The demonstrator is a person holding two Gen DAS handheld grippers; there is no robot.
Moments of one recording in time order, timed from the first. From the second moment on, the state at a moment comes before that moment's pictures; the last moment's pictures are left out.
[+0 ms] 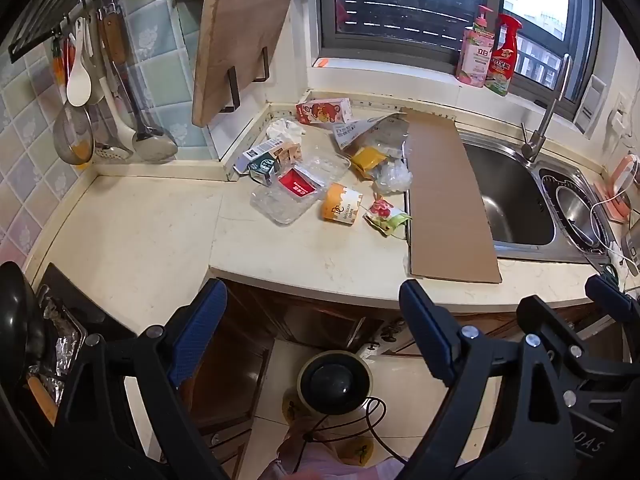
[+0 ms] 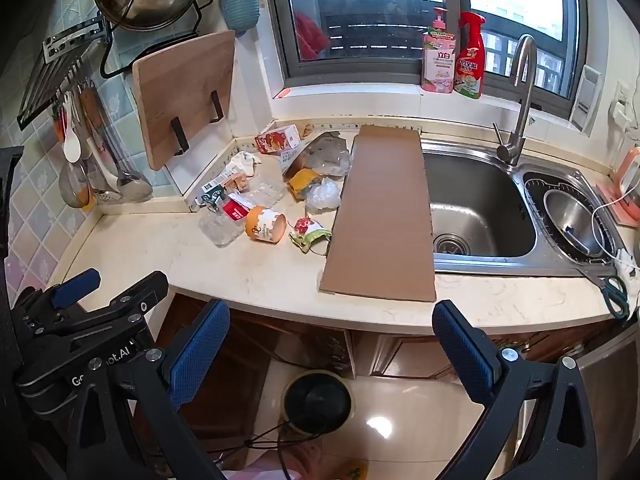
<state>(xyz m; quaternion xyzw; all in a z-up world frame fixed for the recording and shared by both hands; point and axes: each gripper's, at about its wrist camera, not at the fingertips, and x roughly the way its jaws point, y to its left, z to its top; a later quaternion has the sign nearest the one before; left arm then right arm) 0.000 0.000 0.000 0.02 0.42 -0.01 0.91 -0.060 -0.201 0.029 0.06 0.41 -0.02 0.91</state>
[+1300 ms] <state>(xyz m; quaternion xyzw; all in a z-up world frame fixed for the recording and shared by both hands) 0.002 -0.005 -0.004 0.03 0.43 -0.03 0.90 -0.063 -0.199 0.027 0.06 0.41 -0.02 0.91</state>
